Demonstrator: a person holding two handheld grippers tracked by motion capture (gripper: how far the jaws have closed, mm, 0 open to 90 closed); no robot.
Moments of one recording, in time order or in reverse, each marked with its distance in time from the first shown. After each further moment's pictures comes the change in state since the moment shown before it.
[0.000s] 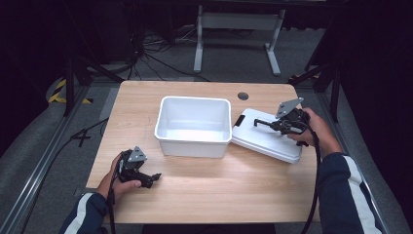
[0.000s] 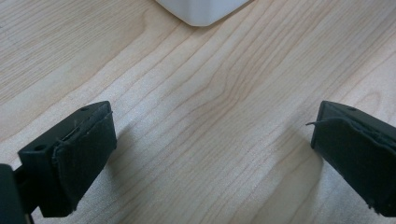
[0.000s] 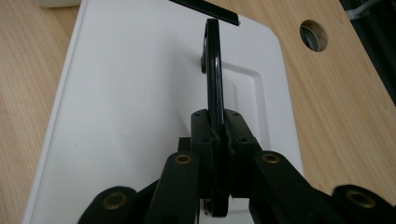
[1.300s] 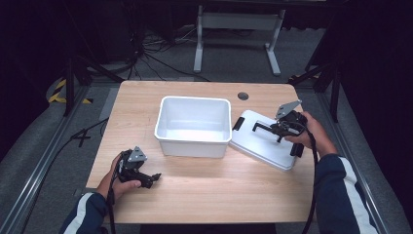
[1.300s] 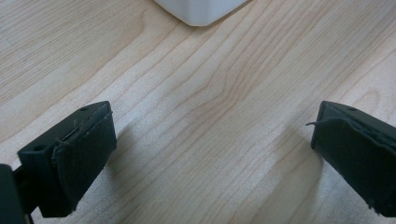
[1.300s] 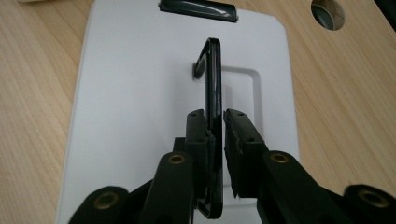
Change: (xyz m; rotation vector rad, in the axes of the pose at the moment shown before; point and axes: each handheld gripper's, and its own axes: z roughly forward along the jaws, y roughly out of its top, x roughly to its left) left arm 0.001 0.000 0.000 0.003 -0.009 0.005; right arm -0.005 -0.015 0.022 -0.010 0.036 0.081
